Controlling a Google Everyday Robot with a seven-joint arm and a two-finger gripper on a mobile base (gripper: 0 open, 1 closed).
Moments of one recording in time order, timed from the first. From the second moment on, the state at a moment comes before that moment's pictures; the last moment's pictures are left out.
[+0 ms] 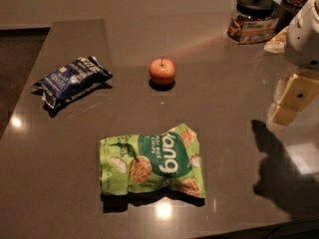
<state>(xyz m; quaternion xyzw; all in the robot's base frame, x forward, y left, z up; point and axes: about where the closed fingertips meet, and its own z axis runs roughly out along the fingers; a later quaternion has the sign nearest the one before) 0.438 -0.217 0.976 -0.60 0.78 -0.03 0.16</state>
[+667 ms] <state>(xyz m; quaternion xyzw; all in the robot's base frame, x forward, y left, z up) 0.436 -0.202 0.974 -0.61 0.77 -0.01 0.17</state>
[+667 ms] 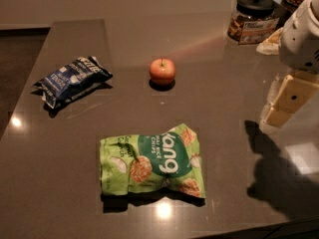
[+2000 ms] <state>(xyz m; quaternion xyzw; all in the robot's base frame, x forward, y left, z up) 0.371 -0.066 0.883 -0.67 0.70 0.14 0.18</state>
